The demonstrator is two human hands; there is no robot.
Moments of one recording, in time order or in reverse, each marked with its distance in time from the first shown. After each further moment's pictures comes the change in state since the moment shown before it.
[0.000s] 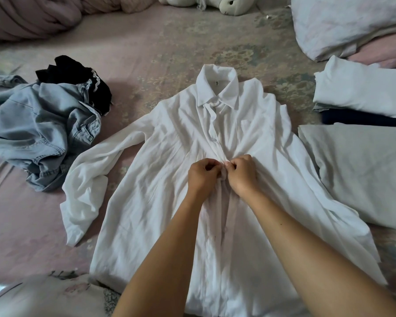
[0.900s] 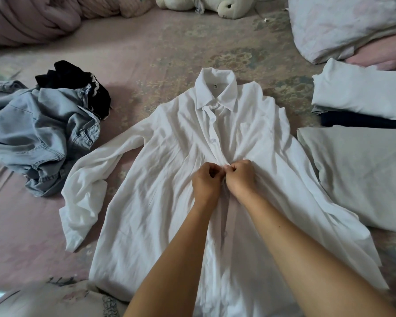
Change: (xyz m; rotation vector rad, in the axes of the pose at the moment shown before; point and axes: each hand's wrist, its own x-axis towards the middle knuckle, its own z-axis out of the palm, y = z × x) left_hand -0.007 -0.006 0.018 0.130 0.135 0.074; right_hand 0.004 -0.002 0.006 0.102 0.080 0.083
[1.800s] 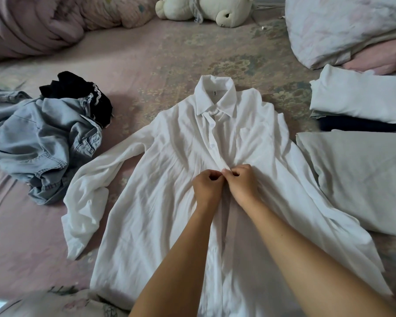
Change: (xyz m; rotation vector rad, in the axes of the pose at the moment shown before) left_hand 0.001 0.007 0.001 -0.041 0.012 -0.074; right_hand -0.005 0.003 -0.006 0.196 -0.030 -0.040
